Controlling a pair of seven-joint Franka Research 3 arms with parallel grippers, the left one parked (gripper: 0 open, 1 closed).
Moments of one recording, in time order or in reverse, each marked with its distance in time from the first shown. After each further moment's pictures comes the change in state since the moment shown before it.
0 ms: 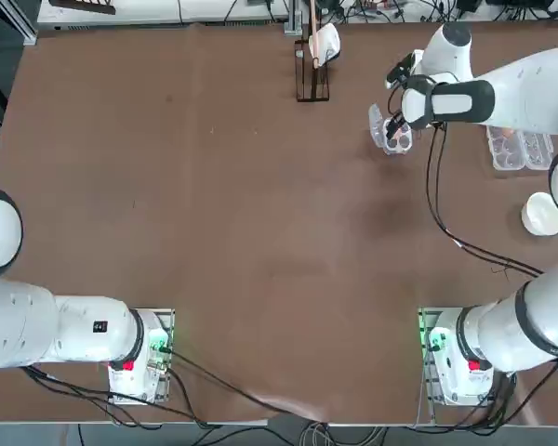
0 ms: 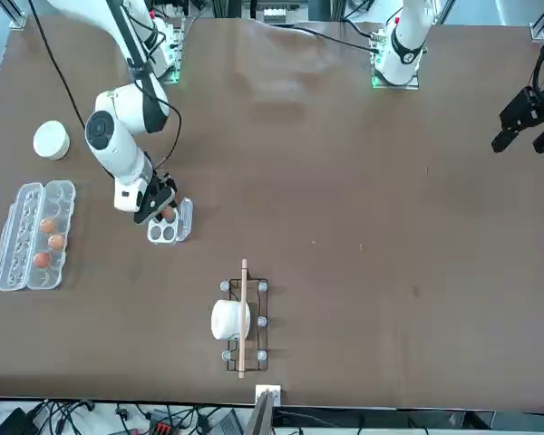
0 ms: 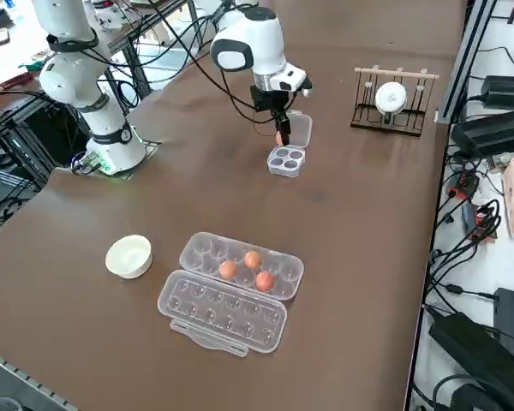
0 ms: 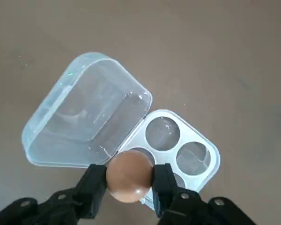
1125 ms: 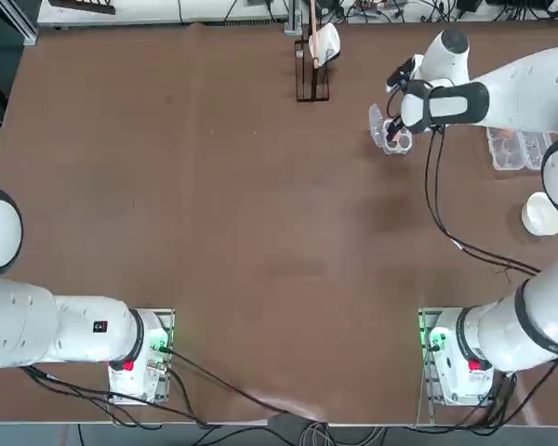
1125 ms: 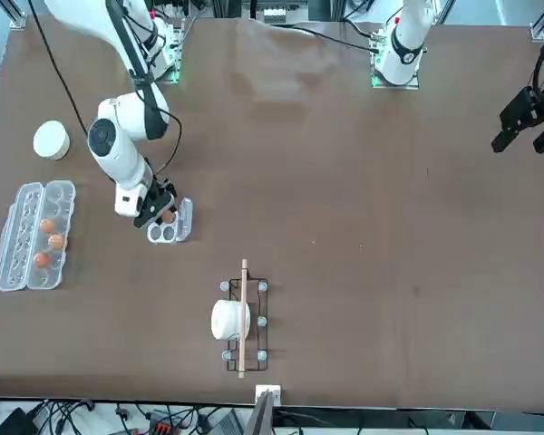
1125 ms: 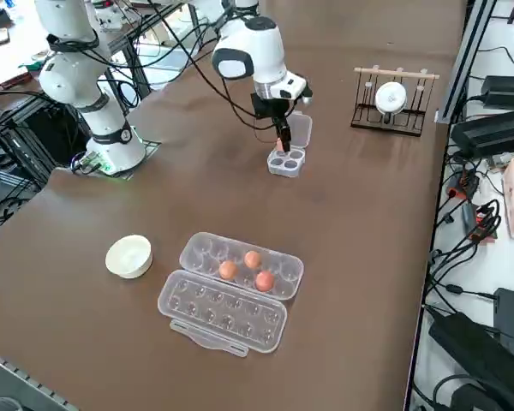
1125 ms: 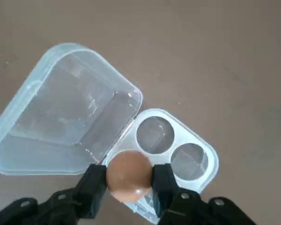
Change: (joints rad) arm -0.006 0.041 -0.005 -0.001 0.000 0.048 0.000
